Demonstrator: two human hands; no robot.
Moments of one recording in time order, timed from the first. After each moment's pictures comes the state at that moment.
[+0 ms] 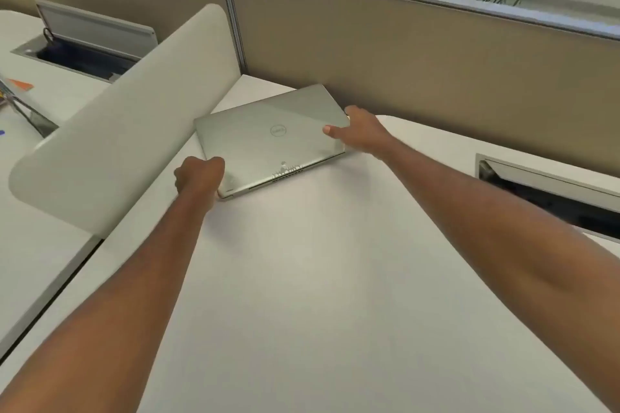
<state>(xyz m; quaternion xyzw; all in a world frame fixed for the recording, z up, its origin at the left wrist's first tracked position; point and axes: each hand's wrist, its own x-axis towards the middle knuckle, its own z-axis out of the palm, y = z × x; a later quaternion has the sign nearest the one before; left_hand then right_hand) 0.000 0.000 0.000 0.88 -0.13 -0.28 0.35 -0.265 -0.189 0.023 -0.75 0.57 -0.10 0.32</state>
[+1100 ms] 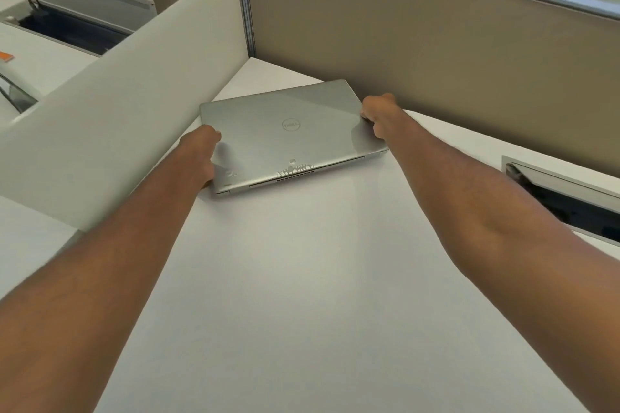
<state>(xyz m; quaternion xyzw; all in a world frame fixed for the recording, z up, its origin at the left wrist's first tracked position) 0.084 -0.053 -0.058 0.73 0.00 -0.47 0.49 -0.226 -0.241 0.002 -0.48 0.71 -0.23 0.46</state>
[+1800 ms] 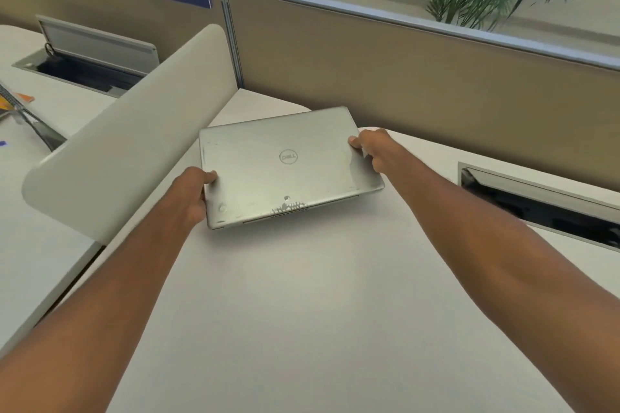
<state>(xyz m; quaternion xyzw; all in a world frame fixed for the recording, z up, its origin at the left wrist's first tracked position) 0.006 0.027 0.019 0.68 -0.04 -0.51 0.53 -0.297 -0.181 0.038 -0.47 0.68 -0.21 0.52</state>
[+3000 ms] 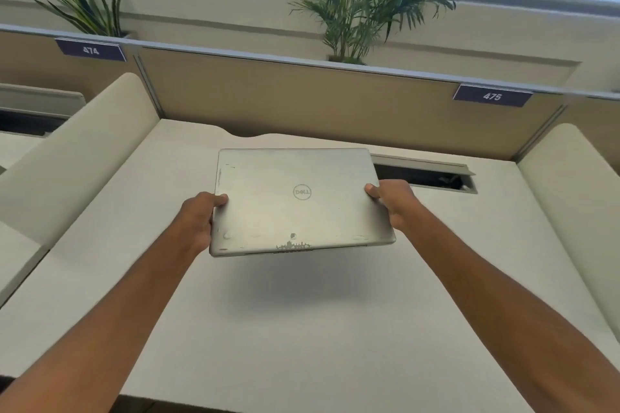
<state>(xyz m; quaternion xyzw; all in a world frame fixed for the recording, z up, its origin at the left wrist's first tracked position) -0.264 0.160 0.138 0.66 -0.17 -0.55 0.47 -0.632 0.067 0.129 -0.35 0.71 -0.33 0.52</state>
